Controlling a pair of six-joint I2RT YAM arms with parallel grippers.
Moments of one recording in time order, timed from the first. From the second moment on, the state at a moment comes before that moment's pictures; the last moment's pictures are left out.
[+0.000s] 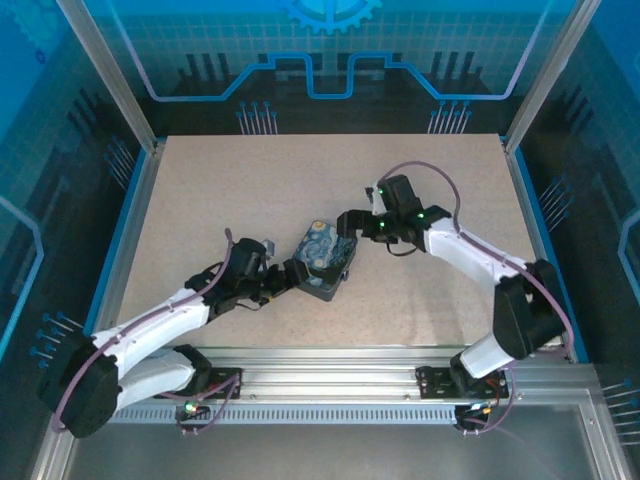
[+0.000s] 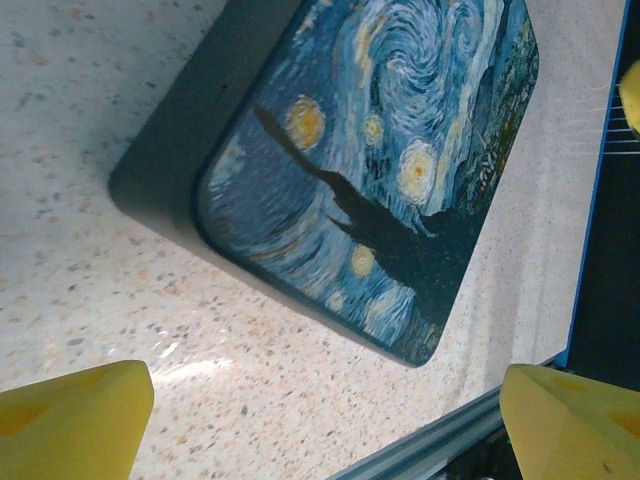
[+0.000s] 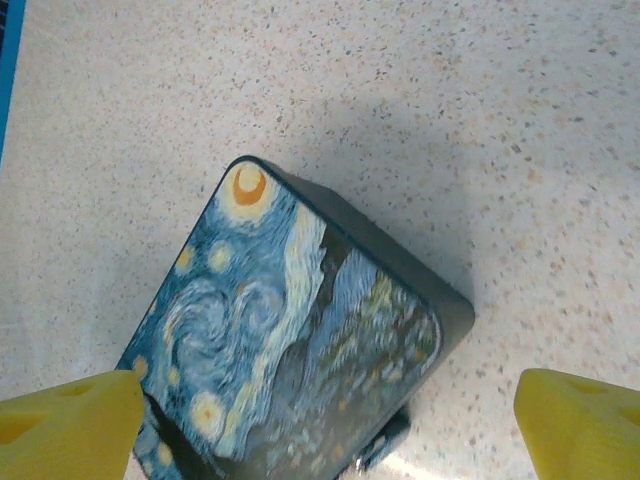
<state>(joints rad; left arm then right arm) -0.58 1.10 0.54 -0.22 0.26 -1.04 0.46 1.58 1.12 -0.43 -0.30 0.51</state>
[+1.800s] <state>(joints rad) -0.40 1.76 1.07 -0.06 0.29 -0.90 0.40 1.72 1.08 -0.35 -0.38 0.52</state>
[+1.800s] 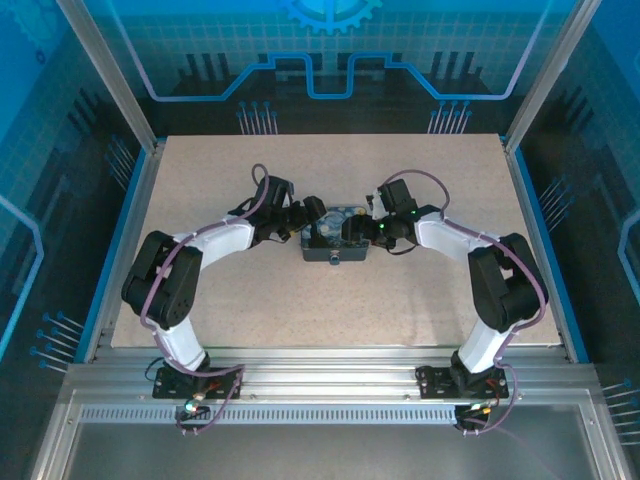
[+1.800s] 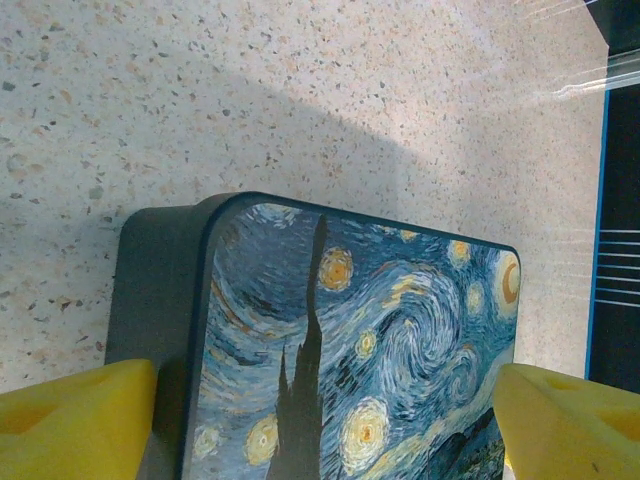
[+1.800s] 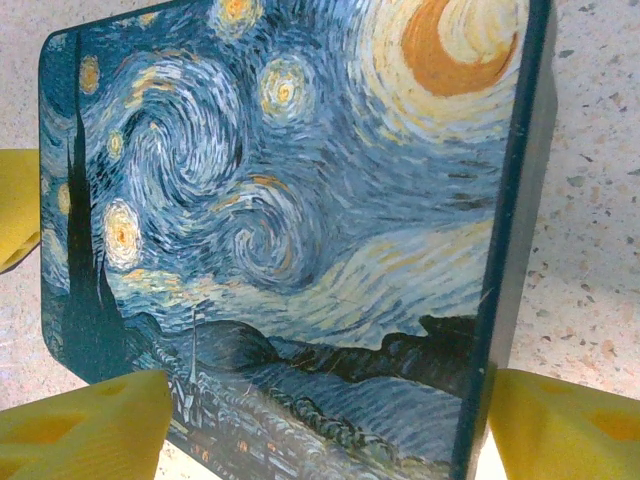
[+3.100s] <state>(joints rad) -0.62 1.30 0.90 -0.39 0.18 -0.79 0.32 1.88 1.44 -0.80 0.01 0.52</state>
